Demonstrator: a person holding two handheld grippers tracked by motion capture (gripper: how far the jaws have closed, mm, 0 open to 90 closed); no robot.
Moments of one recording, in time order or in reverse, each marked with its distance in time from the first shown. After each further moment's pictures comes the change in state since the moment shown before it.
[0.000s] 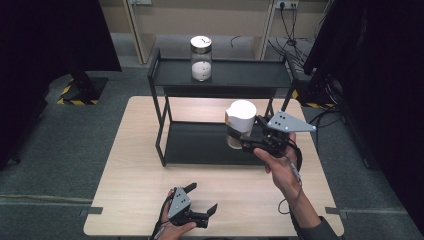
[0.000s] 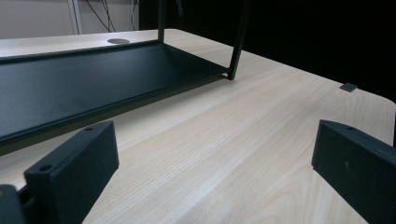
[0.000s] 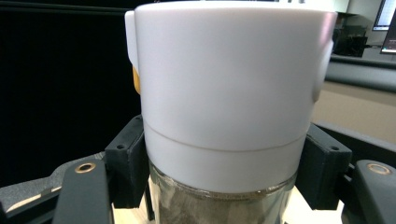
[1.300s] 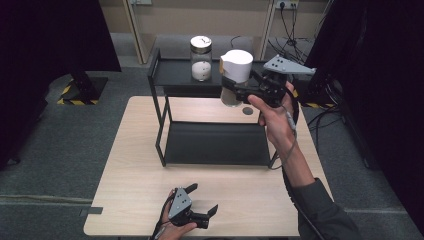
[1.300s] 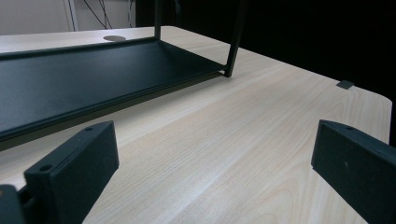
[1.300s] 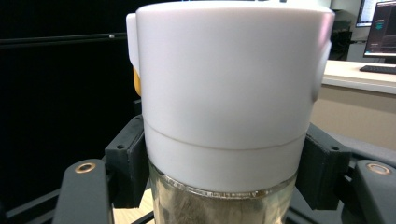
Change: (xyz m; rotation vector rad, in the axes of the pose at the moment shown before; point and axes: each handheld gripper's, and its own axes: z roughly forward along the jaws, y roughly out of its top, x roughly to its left) left arm 0.001 0.000 0.001 0.009 -0.010 0.000; right arm -0.032 0.090 0.044 -0.012 -0.048 0.067
